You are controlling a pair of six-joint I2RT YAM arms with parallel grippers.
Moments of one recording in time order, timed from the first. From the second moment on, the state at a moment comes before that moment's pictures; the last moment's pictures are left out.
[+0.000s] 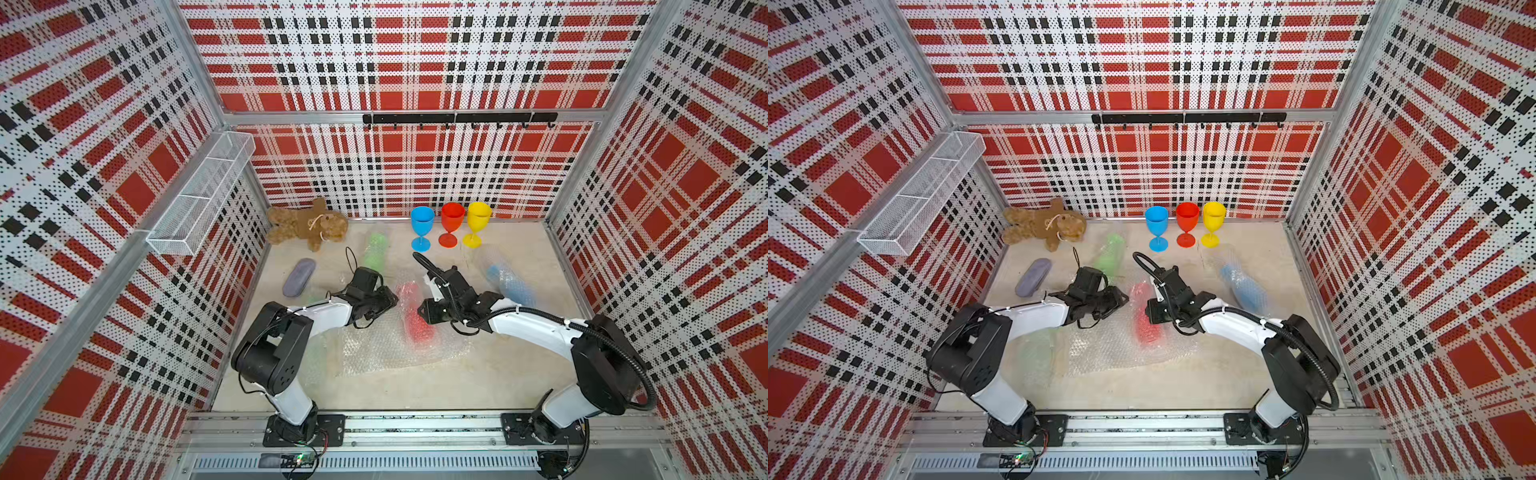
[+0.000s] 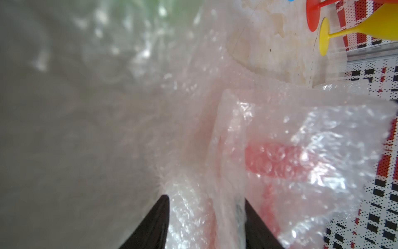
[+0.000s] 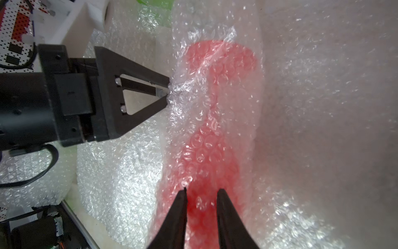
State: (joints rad) left arm -0.46 1.68 0.83 -0.01 0.25 -0.92; right arm 0.74 1.56 0.97 -0.26 -0.14 0.52
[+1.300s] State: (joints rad) left arm -0.55 1.56 0.89 0.02 0.31 -0.97; right arm 0.71 1.62 1.19 -0.36 -0.15 0.53
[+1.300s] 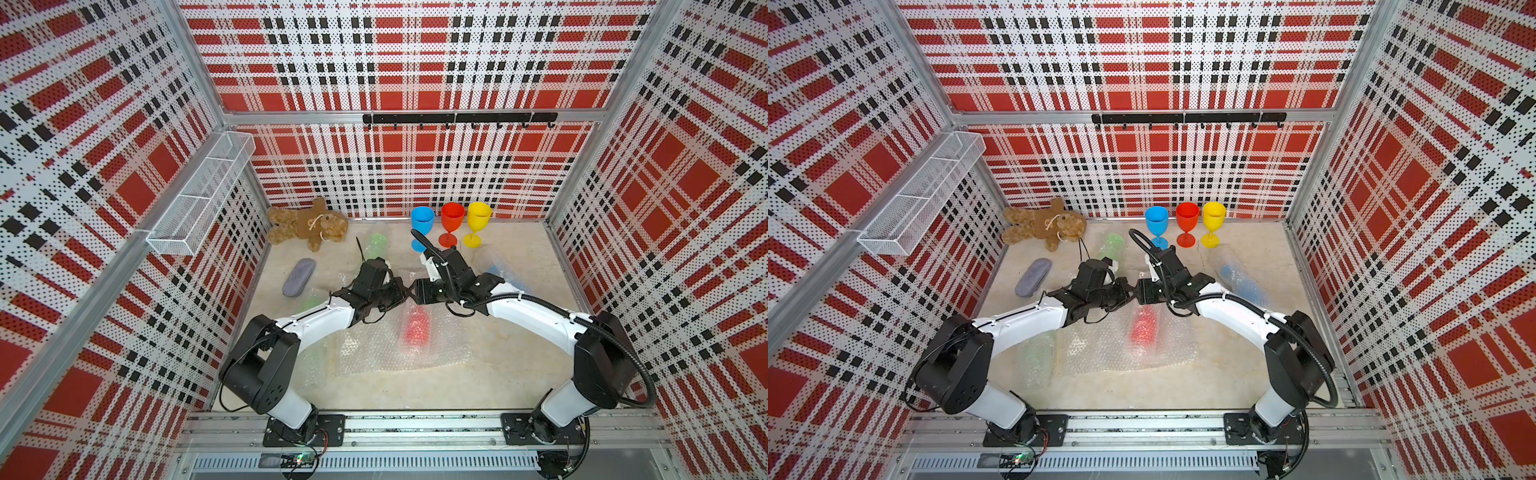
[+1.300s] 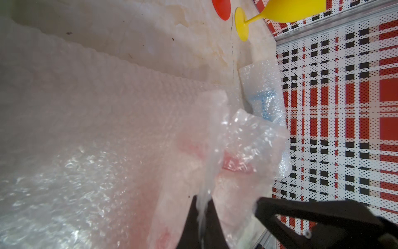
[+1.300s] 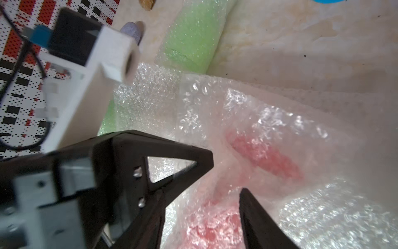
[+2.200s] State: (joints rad) left arm -0.54 1.51 0.84 0.12 0.34 -1.07; right arm 0.71 1.46 0.95 -0.11 -0.13 1.22
